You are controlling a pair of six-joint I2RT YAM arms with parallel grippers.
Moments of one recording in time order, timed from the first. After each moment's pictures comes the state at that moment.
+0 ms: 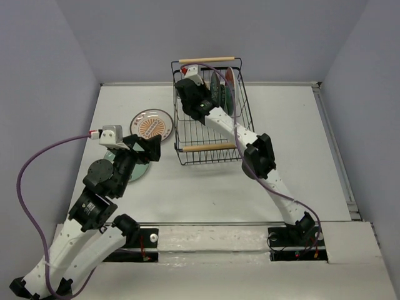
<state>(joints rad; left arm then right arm) -0.63 0.49 0.77 -0.23 -0.36 -0.34 0.75 2.56 2.56 -0.45 1.04 -0.06</state>
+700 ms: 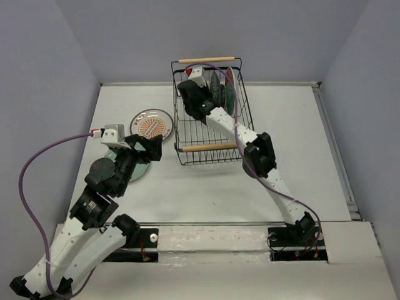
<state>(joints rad) -0.63 0.51 0.77 -0.23 -0.36 -0.34 0.73 2.57 2.52 -0.45 1.02 0.02</state>
